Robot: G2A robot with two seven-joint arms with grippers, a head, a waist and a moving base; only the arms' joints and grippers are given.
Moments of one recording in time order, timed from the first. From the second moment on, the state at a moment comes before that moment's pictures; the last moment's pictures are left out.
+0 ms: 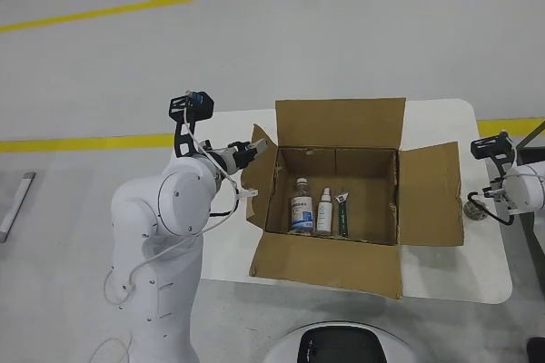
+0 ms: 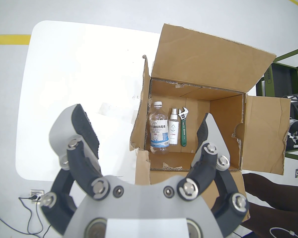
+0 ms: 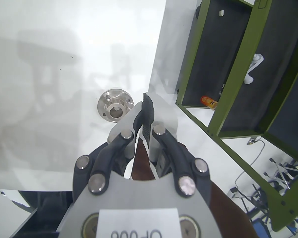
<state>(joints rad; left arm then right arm) 0.71 -1.44 -1.31 -1.92 1.25 0.34 -1.44 -0.94 -0.94 1.43 -1.51 -1.20 0.07 1.39</state>
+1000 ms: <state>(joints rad) 0.71 -1.44 -1.31 -1.92 1.25 0.34 -1.44 -0.95 -0.94 1.44 -1.53 -1.16 0.06 1.39</state>
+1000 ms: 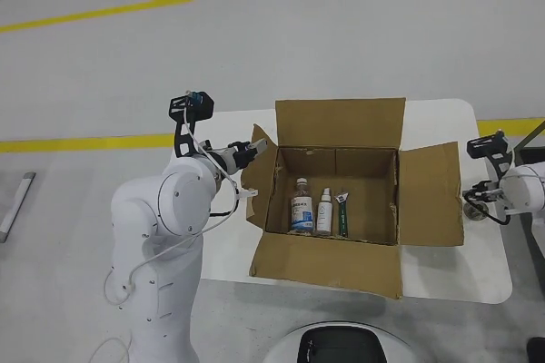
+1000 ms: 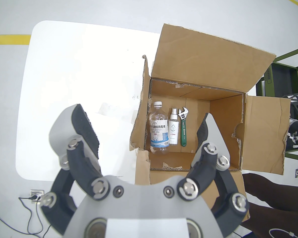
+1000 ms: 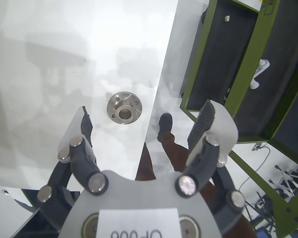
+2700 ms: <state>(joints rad) 0.71 -1.44 -1.31 -1.92 1.25 0.34 -1.44 -0.94 -0.96 1.41 -1.41 -1.08 0.02 1.38</state>
